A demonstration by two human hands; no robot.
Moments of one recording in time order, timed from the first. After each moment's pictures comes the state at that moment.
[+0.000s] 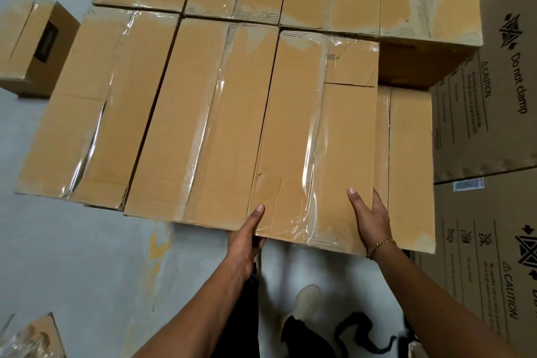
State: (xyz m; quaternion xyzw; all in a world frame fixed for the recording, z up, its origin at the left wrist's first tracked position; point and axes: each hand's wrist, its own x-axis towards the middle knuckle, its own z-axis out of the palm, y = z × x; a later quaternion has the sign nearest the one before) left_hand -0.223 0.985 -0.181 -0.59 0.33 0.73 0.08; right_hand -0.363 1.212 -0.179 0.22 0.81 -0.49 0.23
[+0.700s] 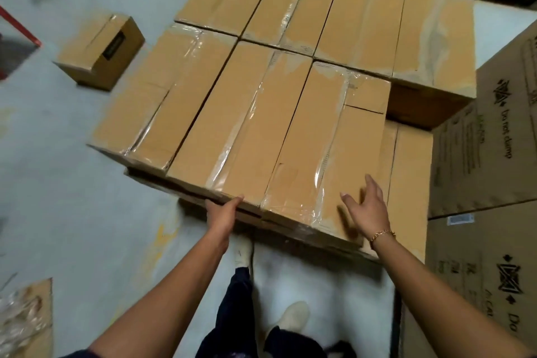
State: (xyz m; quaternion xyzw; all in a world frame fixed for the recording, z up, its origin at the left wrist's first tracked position) left_hand -0.164 0.941 -0.120 -0.62 0.49 0.61 -0.02; right_hand -0.345 1.201 -0.100 -0.04 0.92 -0.33 0.23
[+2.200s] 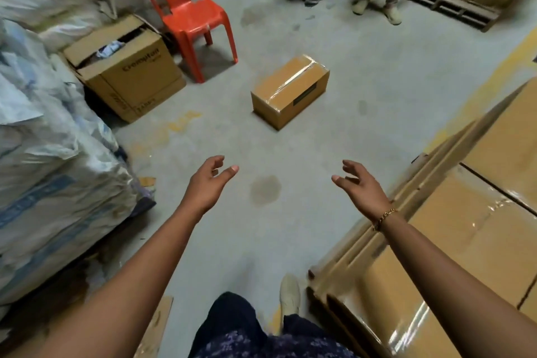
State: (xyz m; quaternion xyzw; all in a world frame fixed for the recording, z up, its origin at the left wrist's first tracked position) left_hand 0.075 0.157 0.021 -0.60 0.62 0.48 -0.18; right_hand -0.235 0.310 -0.008 -0.32 0.78 -0.37 0.40
